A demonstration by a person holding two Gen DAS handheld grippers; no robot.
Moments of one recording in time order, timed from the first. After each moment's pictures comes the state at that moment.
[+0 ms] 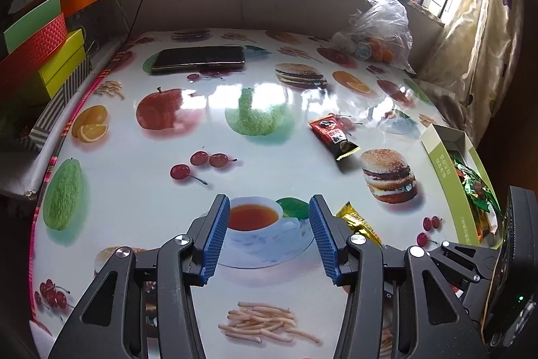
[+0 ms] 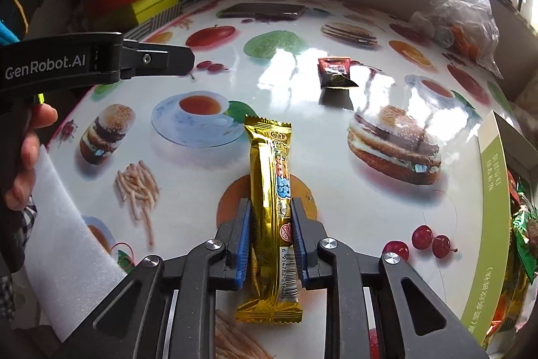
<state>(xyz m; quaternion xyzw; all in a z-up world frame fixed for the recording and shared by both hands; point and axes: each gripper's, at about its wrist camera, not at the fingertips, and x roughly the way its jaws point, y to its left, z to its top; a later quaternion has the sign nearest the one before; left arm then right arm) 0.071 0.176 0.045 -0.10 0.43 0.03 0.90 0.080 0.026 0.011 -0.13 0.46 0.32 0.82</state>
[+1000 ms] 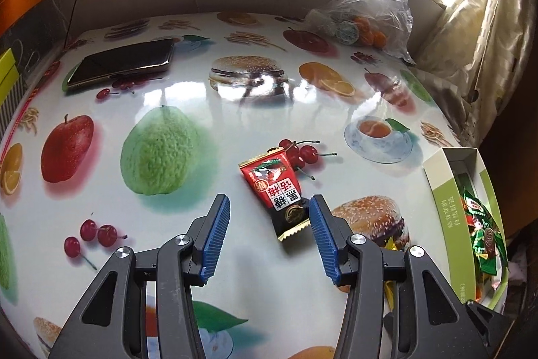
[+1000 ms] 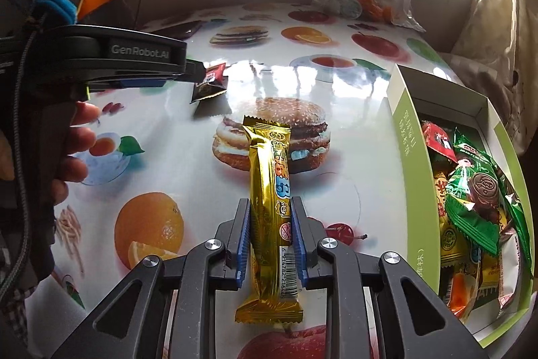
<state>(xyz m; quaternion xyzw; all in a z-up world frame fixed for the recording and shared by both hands) 0.193 0.126 0.014 -0.11 0.47 -0.01 0.88 0.116 -0.036 0.011 -0.06 0.46 0.19 0.86</state>
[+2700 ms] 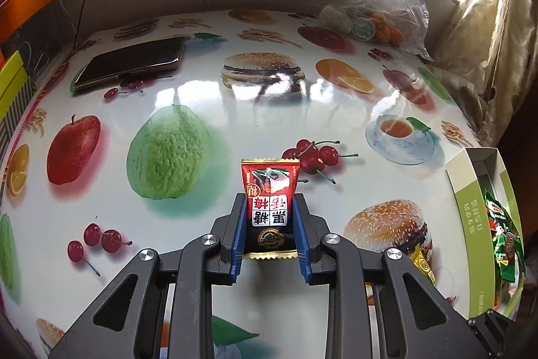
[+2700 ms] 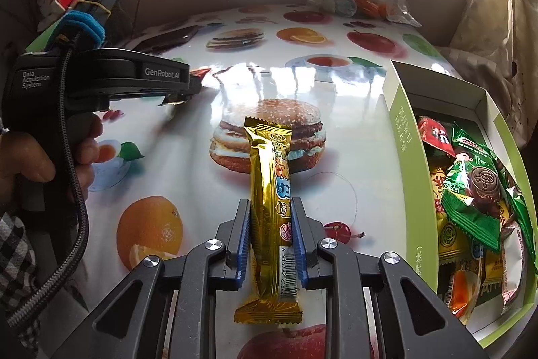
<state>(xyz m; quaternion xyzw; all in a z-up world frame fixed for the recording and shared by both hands) 0.193 0.126 0.007 -0.09 0.46 0.03 0.88 0.119 -0.039 0.011 -0.05 0.46 0.19 0.86</state>
